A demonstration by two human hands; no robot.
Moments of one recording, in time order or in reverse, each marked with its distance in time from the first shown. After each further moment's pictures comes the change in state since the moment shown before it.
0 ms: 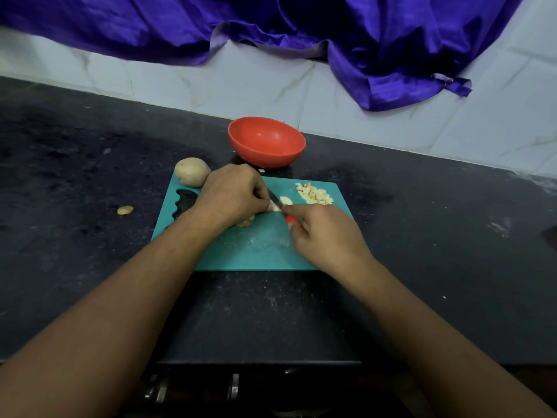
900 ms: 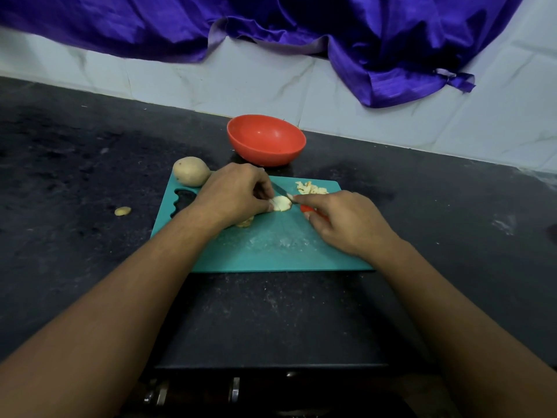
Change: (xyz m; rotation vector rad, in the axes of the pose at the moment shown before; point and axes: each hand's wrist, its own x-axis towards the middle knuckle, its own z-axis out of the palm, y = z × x) left_hand 0.001 -0.001 -0.001 -0.043 -0.029 0.056; right_hand 0.021 0.046 -0.014 -0.192 0.061 -0.245
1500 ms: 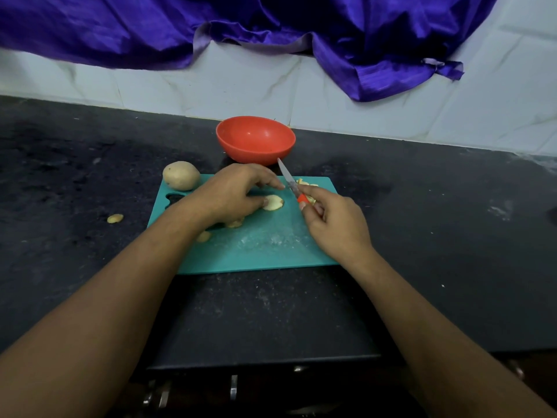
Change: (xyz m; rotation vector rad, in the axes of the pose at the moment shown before) left_hand 0.012 -0.003 0.004 -0.096 -0.113 0.241; right_hand -0.013 -0.007 0.032 0.397 0.296 0.315
